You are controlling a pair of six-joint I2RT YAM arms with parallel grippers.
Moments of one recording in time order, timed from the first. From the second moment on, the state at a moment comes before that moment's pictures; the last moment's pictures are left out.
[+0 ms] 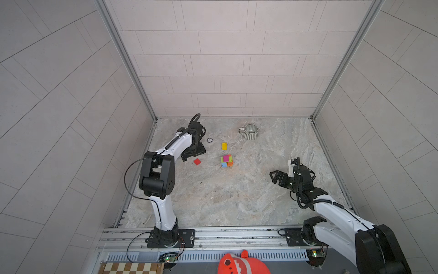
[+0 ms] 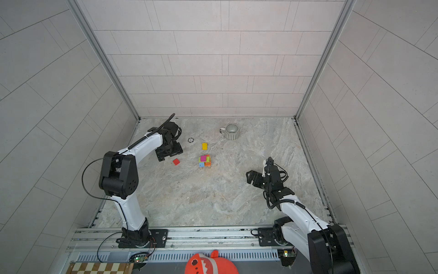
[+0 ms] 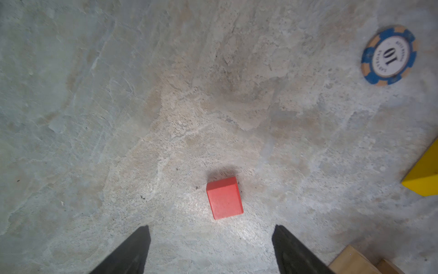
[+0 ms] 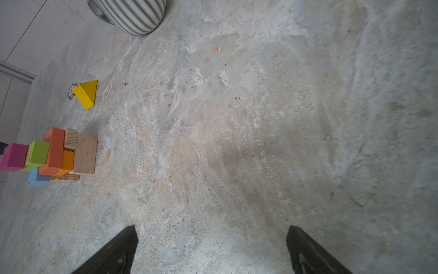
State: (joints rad) left arm -0.21 1.89 1.45 -0.94 -0.15 -0.69; right arm 0.19 0.98 0.29 -0.03 -0.13 0.57
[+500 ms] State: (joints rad) left arm -0.21 1.92 1.33 -0.80 -0.10 -0.78; right arm 0.19 1.00 0.29 -0.02 -0.13 0.57
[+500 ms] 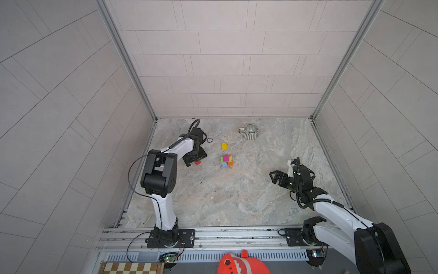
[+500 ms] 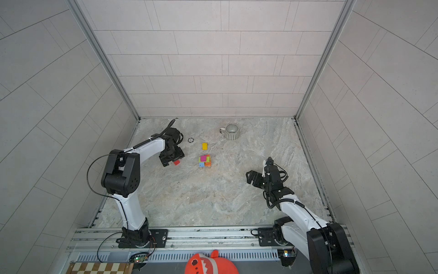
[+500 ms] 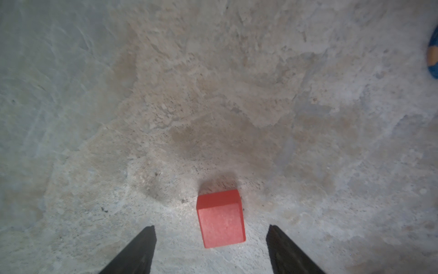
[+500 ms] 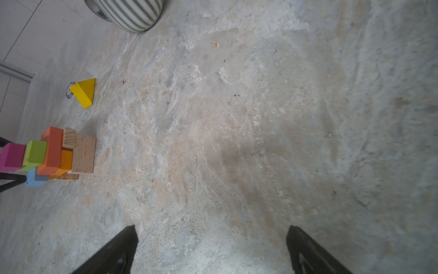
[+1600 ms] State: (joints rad) left arm -0.26 1.93 1.40 -0.86 -0.14 -0.71; right arm 0.19 1.00 0.29 -0.02 -0.14 0.57
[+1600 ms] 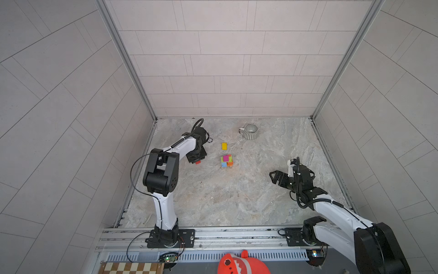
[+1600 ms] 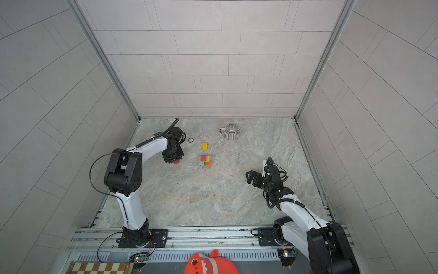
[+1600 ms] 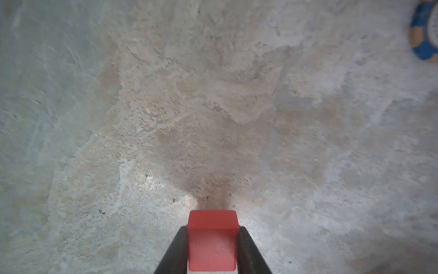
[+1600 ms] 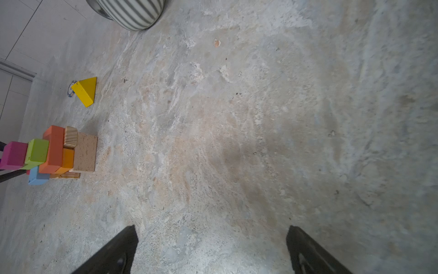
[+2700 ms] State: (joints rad) left arm -0.63 1.94 1.78 -1.10 -0.09 -0.68; right arm 0.18 1.00 0.29 -0.02 -0.16 0.58
